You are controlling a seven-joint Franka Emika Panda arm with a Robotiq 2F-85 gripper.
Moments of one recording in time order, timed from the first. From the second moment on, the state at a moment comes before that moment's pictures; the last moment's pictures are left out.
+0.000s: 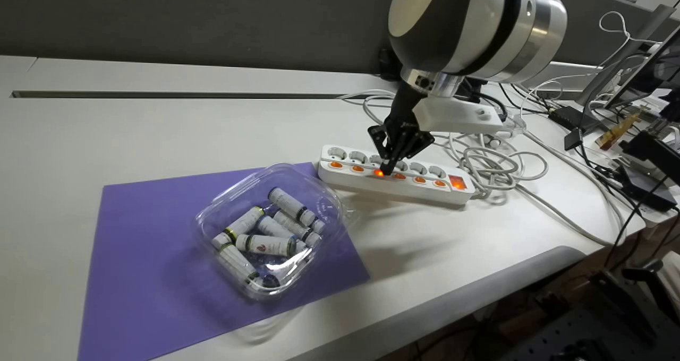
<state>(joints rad) -0.12 0.39 0.03 -2.42 0.12 2.80 -0.11</state>
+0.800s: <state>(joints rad) -0.10 0.40 0.00 -2.39 0.08 2.79 -0.10</state>
